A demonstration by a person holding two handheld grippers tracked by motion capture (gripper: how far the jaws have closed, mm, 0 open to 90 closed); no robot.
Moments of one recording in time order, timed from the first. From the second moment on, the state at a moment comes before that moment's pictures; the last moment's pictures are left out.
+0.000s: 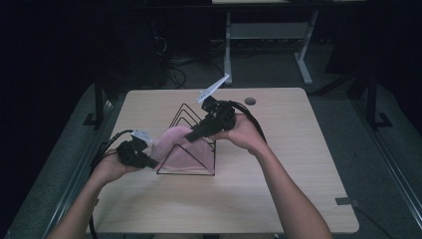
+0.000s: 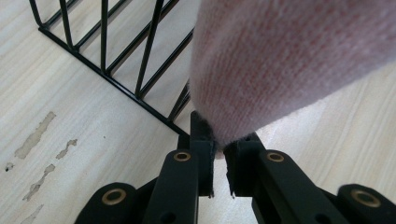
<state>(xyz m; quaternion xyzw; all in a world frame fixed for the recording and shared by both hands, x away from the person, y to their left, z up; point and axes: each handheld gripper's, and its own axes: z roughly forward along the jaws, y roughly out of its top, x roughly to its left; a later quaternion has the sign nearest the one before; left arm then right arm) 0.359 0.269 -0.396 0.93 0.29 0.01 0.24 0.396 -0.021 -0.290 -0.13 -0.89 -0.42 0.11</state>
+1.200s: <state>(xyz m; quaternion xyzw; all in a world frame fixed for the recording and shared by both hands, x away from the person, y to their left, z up) 0.363 0.267 -0.412 0.93 0.28 0.00 0.23 0.390 -0.008 -0.307 -0.13 -0.90 -0.41 0.09</state>
